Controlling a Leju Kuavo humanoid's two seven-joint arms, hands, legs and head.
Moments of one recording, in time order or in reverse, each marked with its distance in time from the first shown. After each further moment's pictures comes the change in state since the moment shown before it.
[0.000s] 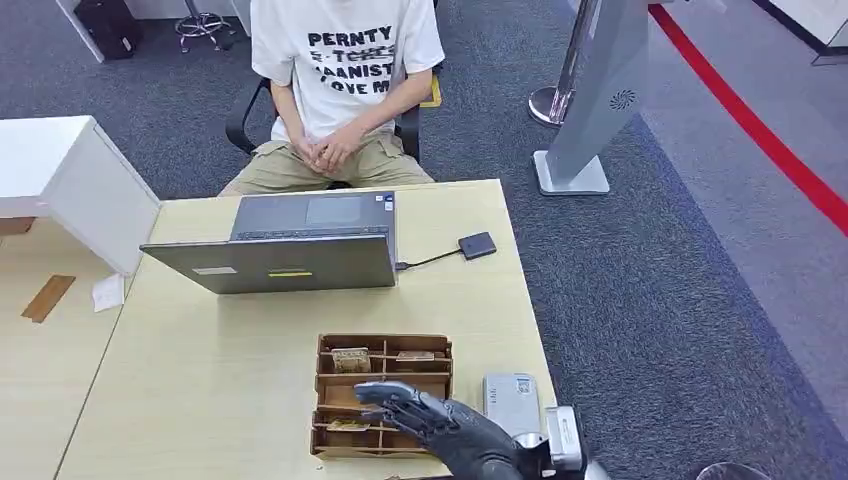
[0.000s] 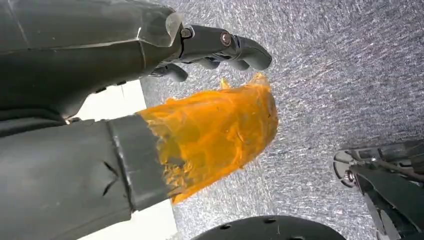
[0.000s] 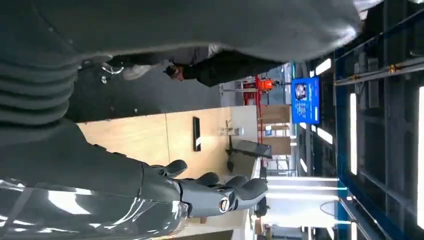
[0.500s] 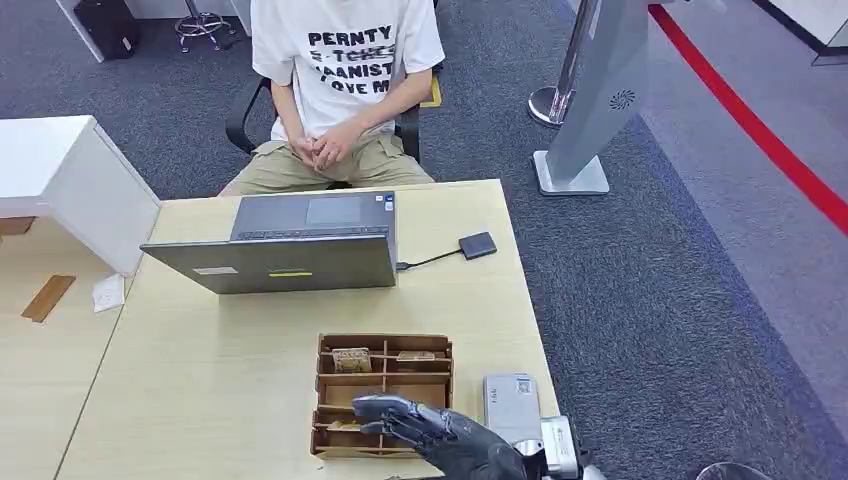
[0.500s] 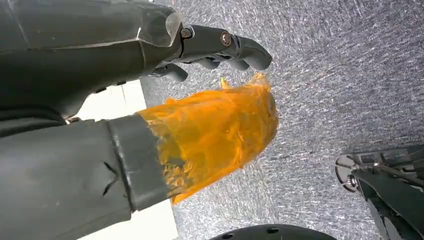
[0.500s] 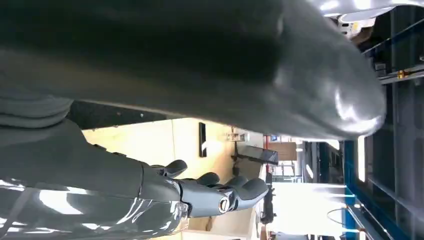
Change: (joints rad) left arm 0.000 0.006 -0.005 0.000 -0.005 -0.001 0.000; right arm 0.007 -0.014 0.012 0.009 0.014 0.010 -0.008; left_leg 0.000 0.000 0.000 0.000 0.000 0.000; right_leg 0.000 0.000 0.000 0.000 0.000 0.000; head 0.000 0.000
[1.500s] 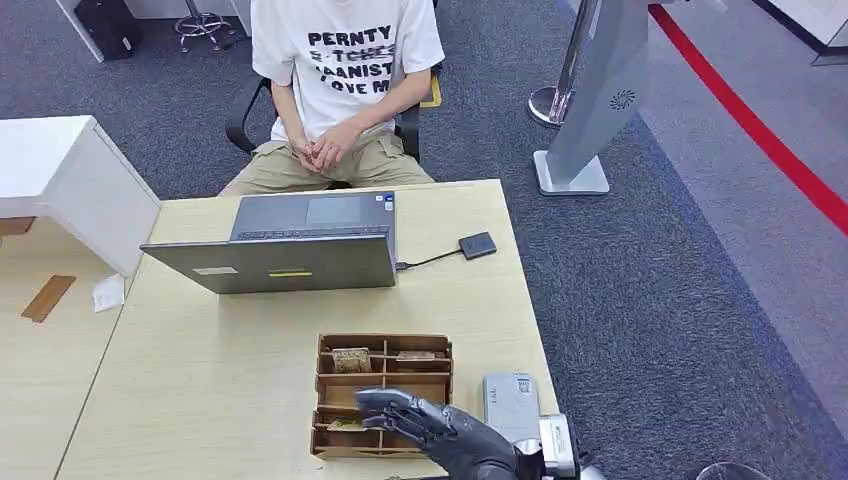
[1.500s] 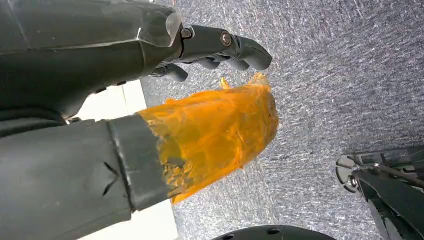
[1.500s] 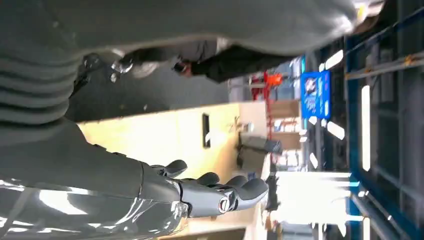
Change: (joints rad) left arm 0.001 0.000 0.000 0.000 0.008 0.000 0.000; right arm 0.000 -0.003 0.003 0.000 0.074 -0.132 0.003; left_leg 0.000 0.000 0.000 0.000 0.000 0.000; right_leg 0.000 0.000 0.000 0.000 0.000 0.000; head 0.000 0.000
